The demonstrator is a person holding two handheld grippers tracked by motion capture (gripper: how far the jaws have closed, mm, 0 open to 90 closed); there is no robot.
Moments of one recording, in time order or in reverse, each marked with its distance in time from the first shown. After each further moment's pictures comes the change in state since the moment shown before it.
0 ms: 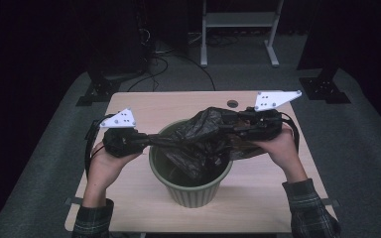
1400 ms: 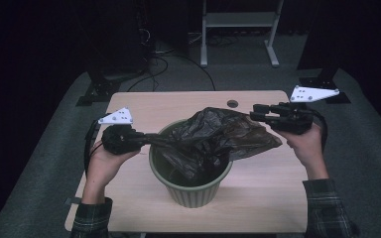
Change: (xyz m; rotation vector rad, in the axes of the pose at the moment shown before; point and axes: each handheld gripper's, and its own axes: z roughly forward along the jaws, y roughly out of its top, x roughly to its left) left arm 0.016 -0.009 0.001 0.012 -0.012 -0.063; right arm -0.046 -0.035 -0.063 -0.058 -0.159 0.128
